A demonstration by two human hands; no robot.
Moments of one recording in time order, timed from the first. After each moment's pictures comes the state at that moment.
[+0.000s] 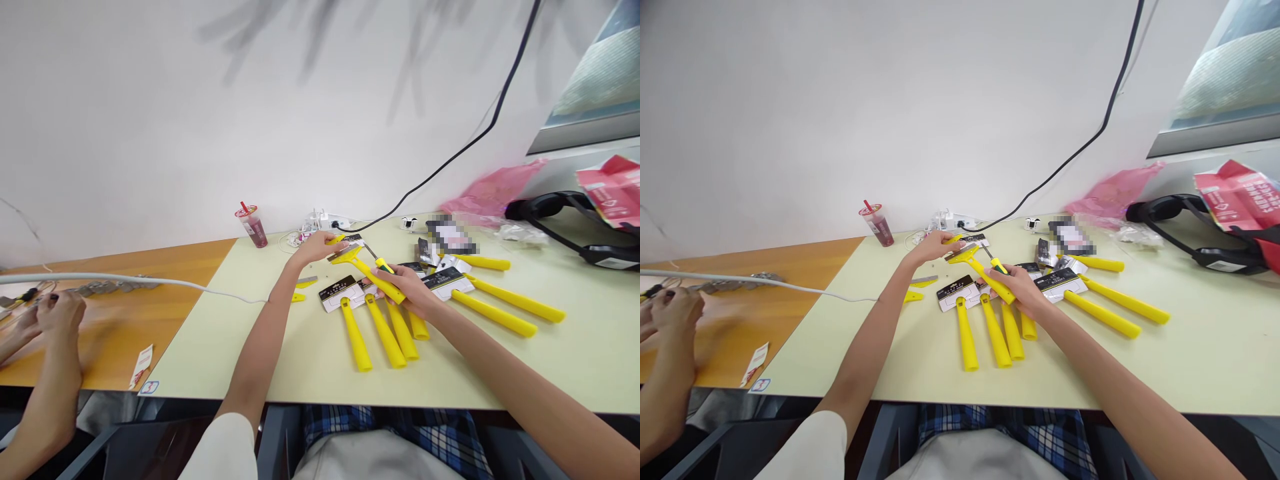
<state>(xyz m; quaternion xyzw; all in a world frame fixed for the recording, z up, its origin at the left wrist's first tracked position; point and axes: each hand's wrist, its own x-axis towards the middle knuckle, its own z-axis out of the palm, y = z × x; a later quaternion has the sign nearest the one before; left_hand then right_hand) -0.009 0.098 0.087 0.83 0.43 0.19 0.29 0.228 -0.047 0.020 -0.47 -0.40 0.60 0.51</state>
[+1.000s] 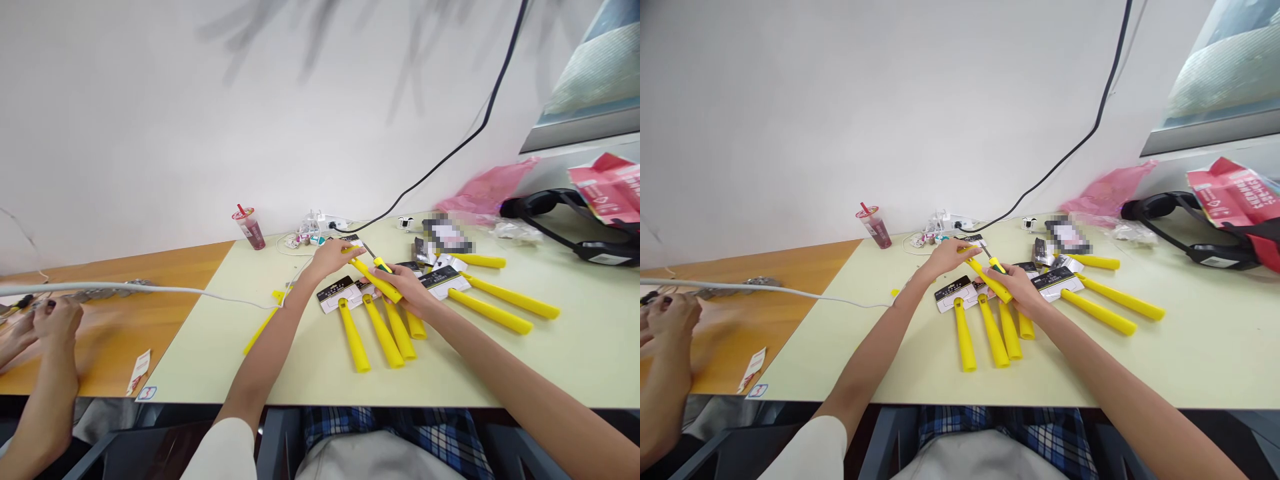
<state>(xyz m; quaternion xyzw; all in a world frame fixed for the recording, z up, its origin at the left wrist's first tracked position) 0.037 0.072 0.068 0.84 0.43 0.21 0.25 0.230 -0.044 0.016 -0.47 -0.39 0.59 0.52</state>
